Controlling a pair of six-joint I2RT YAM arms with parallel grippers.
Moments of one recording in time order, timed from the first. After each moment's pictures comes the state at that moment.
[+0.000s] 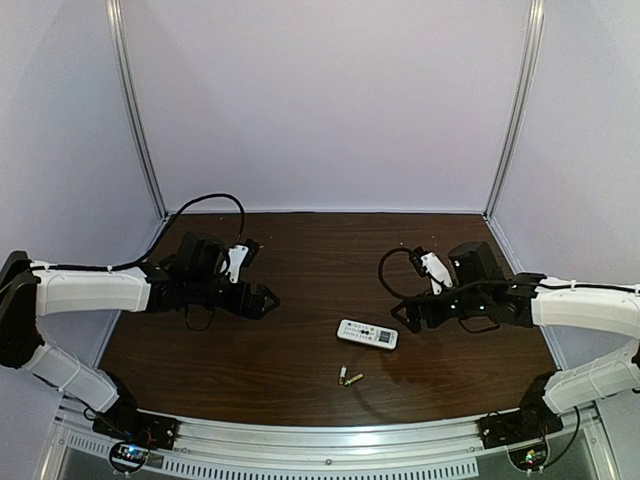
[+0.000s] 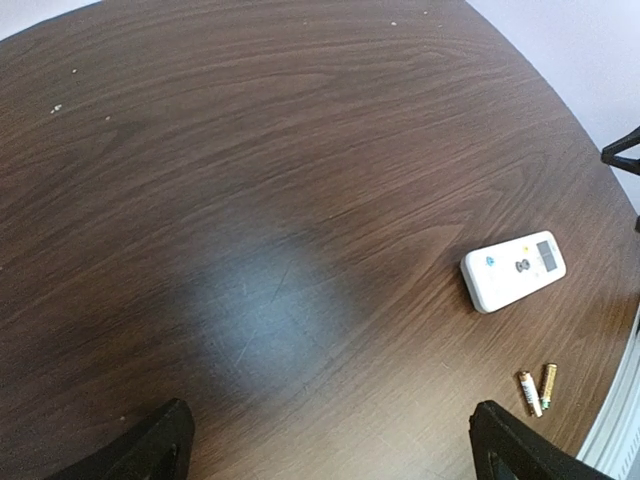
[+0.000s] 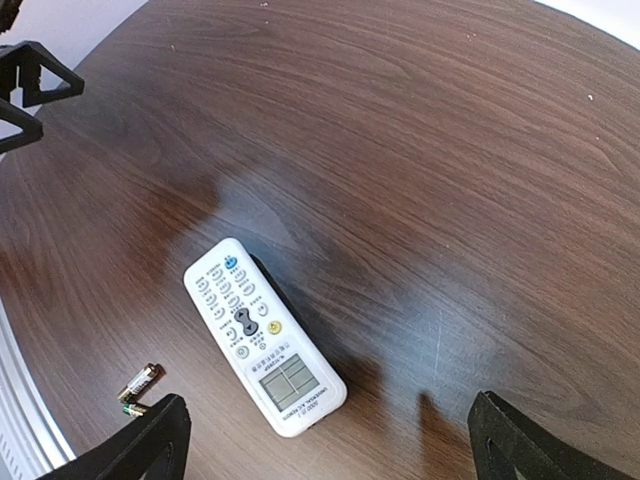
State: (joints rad) left arm -0.67 1.39 0.74 -0.06 0.18 -0.27; right arm 0.69 1.18 0.65 -0.17 -0.09 0.21
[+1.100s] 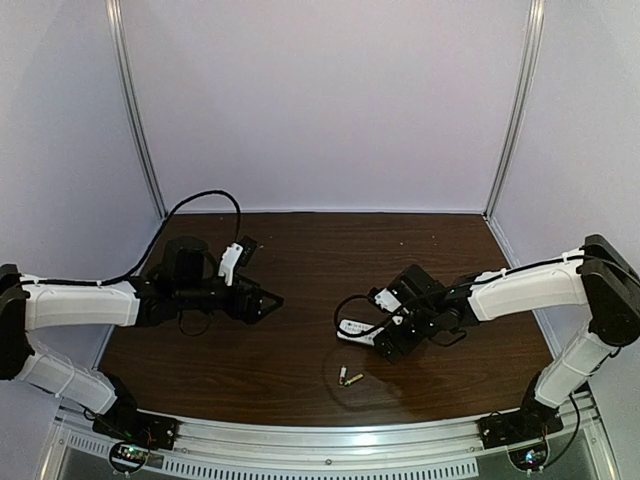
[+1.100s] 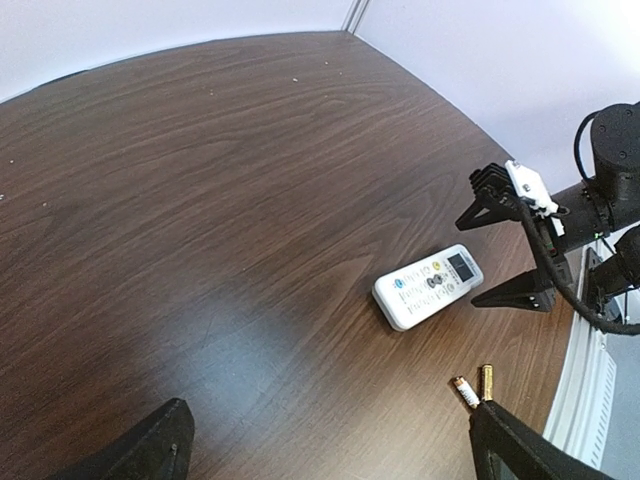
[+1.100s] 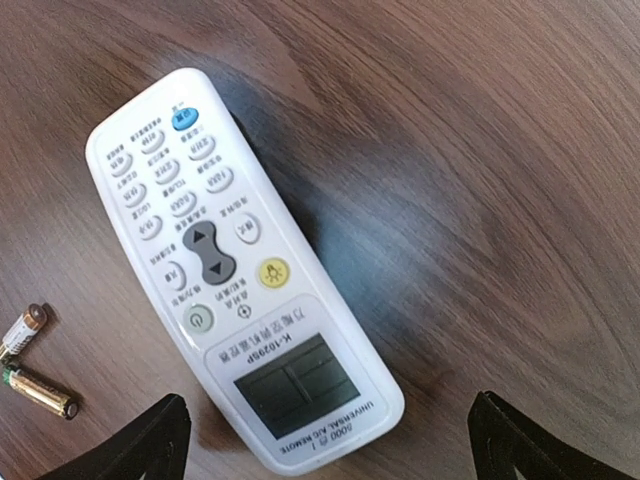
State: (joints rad) left arm -0.67 1.30 0.62 0.17 0.34 -0.22; right arm 0.87 1.56 0.80 -0.32 0.09 0.14
